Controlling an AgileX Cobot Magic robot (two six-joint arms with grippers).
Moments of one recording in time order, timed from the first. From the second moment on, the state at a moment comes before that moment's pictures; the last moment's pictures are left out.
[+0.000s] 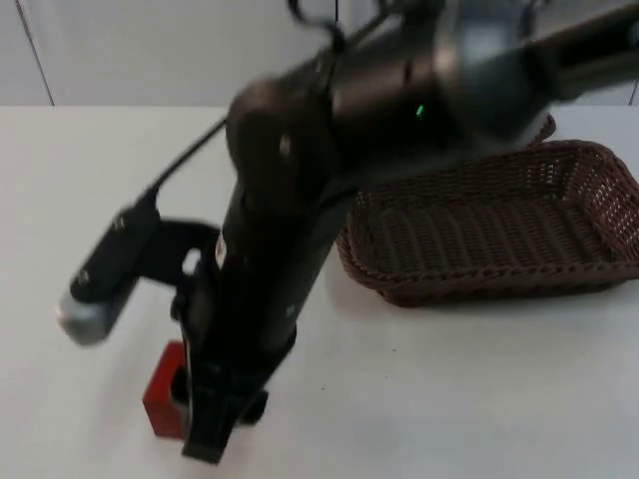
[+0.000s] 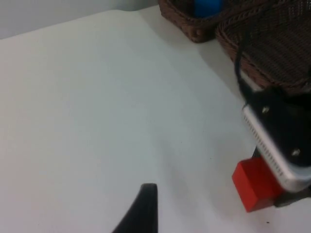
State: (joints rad) right arm 0.99 2.20 -1.57 0.18 0.71 -0.60; left arm -0.32 0.38 -0.52 -0.08 0.79 0.10
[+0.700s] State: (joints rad) right arm 0.99 1.96 -1.57 0.11 0.81 -0.51; left arm -0.32 0.38 -0.52 -0.07 0.79 0.10
